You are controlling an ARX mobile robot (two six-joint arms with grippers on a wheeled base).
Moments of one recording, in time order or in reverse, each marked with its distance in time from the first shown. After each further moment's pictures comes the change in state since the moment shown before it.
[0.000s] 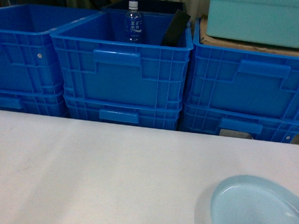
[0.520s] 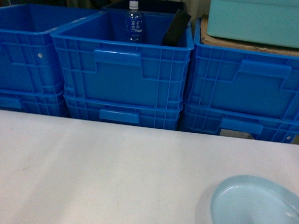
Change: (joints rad) left arm 0.000 0.000 0.000 0.000 0.000 0.000; right arm 0.044 -0.163 0.022 -0.050 0.023 -0.083
